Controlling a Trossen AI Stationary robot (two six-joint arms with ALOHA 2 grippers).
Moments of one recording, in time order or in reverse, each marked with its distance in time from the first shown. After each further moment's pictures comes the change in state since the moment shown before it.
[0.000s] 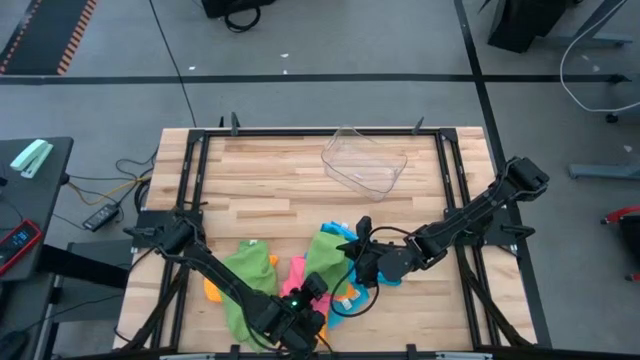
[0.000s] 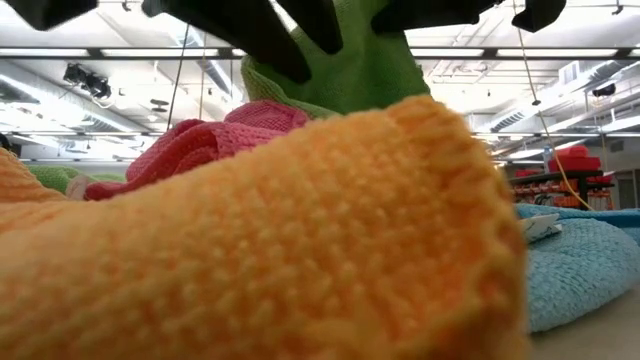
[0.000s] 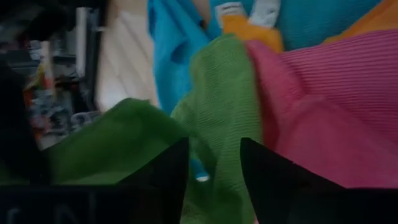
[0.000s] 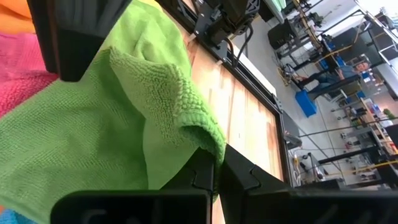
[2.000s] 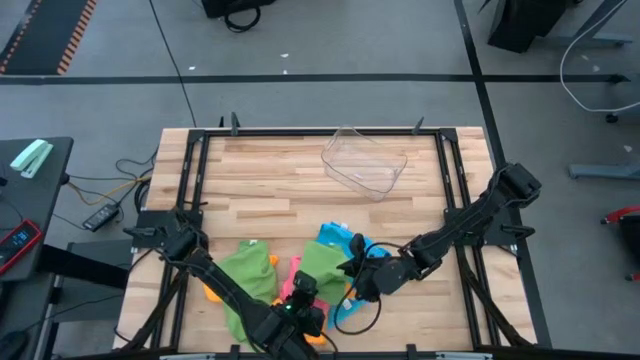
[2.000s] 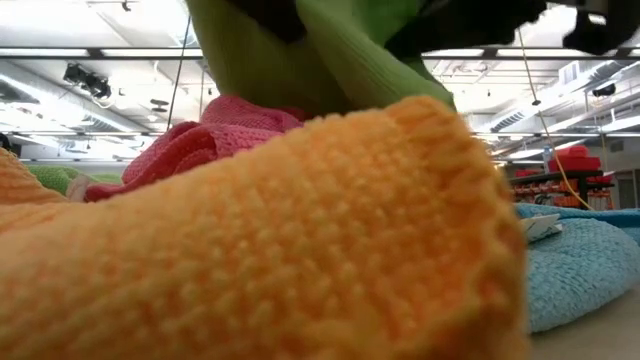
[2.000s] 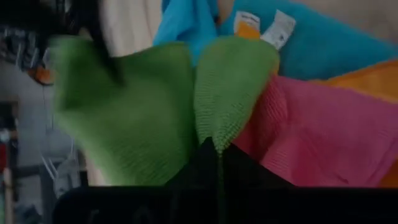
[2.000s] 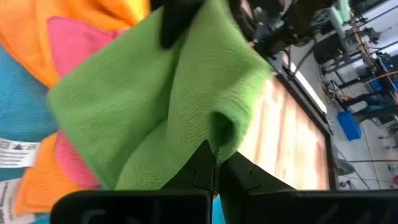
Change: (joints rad) left arm -0.028 0.066 0.188 -0.242 -0.009 -0.559; right arm 0.033 0.112 -0.001 0.029 -0.142 -0.001
